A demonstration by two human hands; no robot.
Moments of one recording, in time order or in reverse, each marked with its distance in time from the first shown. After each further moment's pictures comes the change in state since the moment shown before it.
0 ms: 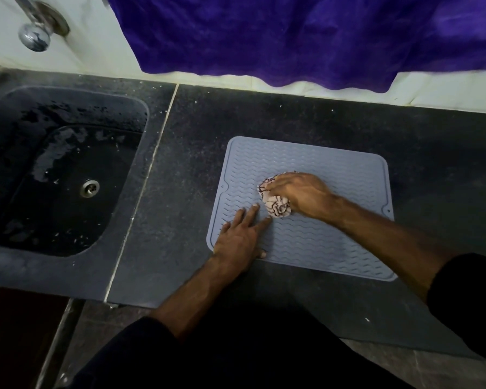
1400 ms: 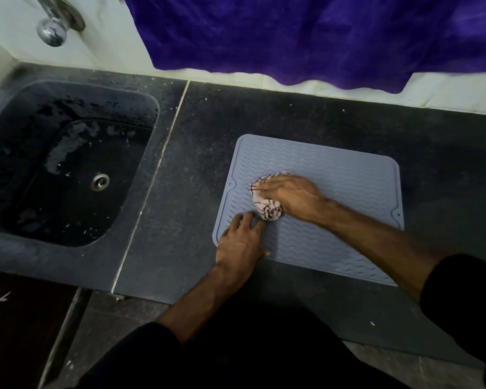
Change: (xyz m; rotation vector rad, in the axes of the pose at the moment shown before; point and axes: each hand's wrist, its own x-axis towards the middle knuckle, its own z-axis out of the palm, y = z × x) left_hand -0.012 0.006 0.013 -0.009 0.207 -0.131; right_hand 0.016 -0.025 0.003 -0.068 -0.047 -0.059
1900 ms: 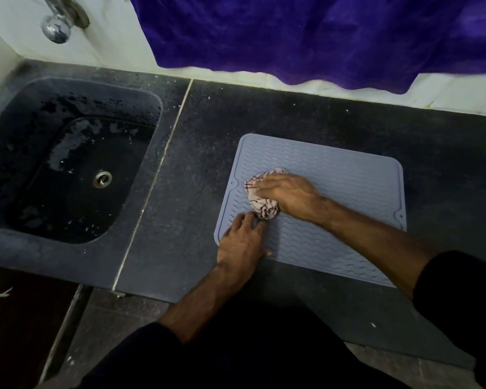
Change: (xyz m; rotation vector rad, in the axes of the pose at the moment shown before) left_hand -0.001 -0.001 0.003 -0.016 0.033 -0.002; right_hand 0.008 -0.006 -0.004 -0.049 -0.005 -0.044
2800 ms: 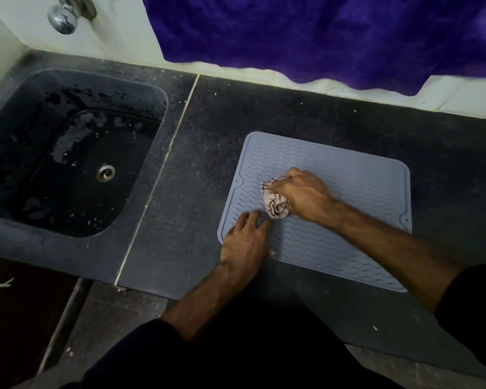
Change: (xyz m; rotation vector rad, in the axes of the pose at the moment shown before) left_hand 0.000 0.001 -0.001 0.024 -0.005 0.001; right_hand -0.010 -0.010 -0.023 0.055 -0.071 0.238
